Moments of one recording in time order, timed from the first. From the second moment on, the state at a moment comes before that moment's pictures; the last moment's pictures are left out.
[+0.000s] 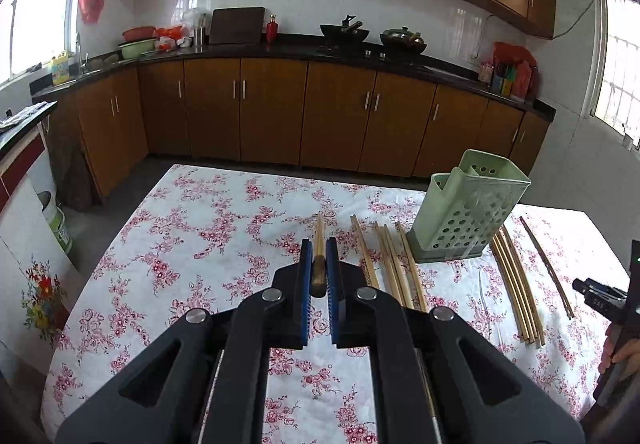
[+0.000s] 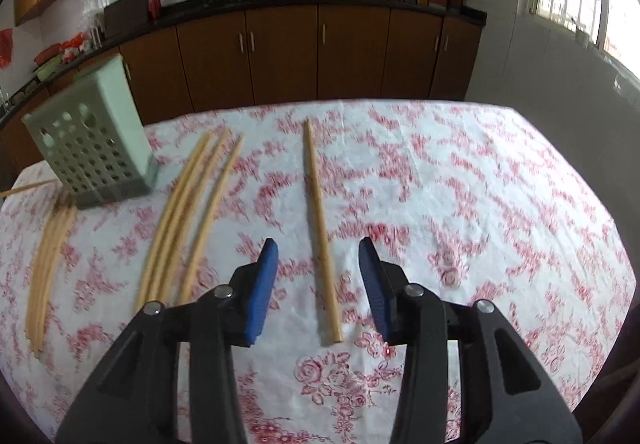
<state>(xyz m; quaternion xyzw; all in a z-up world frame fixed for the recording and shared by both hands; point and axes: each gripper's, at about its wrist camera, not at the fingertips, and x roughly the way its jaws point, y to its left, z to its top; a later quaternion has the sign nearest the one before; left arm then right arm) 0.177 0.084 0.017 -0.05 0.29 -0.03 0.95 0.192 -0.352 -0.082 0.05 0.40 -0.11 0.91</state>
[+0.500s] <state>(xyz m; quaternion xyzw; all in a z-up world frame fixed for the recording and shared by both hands) 0.169 0.088 0.025 -0.05 0.28 -0.02 0.96 0.177 -0.349 -0.080 0.06 0.38 -0.09 0.92</state>
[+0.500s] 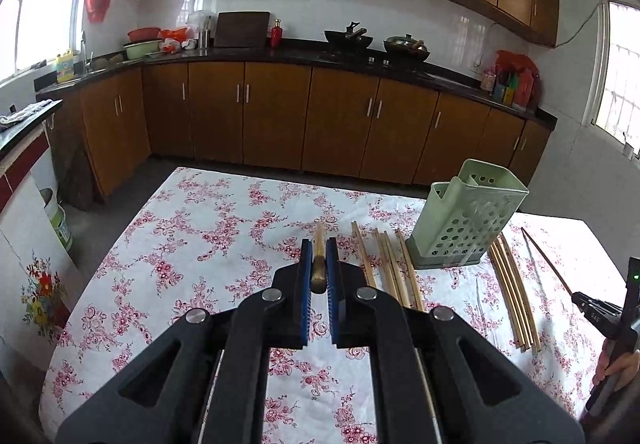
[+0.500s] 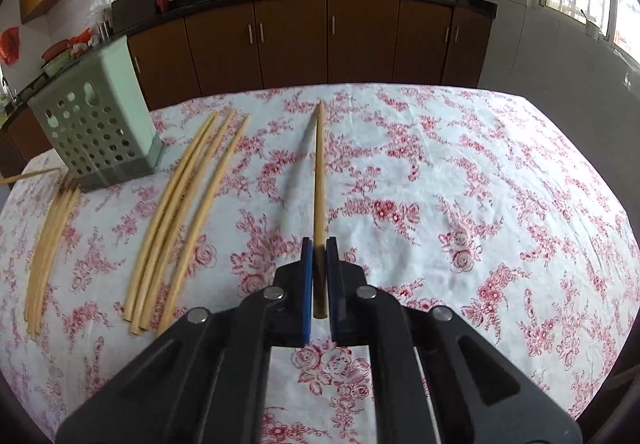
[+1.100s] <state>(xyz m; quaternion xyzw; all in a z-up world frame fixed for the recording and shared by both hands) 0.164 0.080 0.069 -0.04 0.22 -0.03 0.97 0.145 -0.352 0.055 0.09 0.17 -0.06 0.98</state>
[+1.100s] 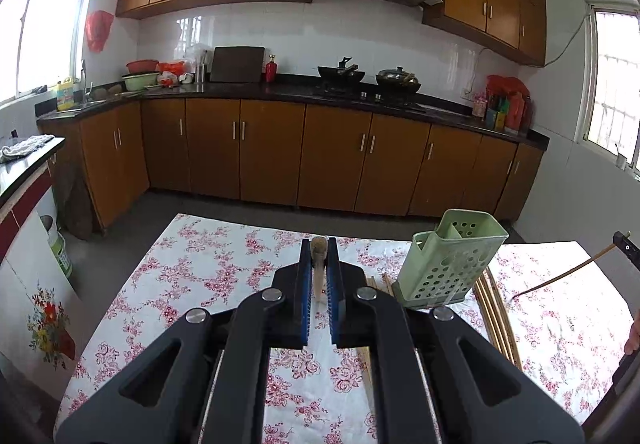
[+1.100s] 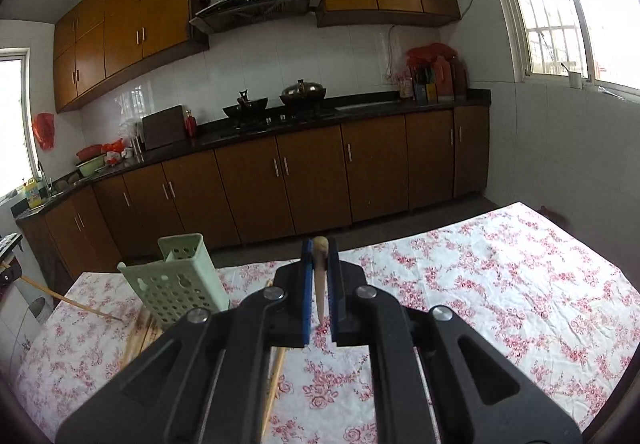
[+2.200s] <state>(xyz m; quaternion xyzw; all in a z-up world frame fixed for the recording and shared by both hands) 0.222 -0.005 0.154 -0.10 0.12 -0.10 0.98 0.212 -0.277 0.164 0.10 0.09 0.08 0.99</state>
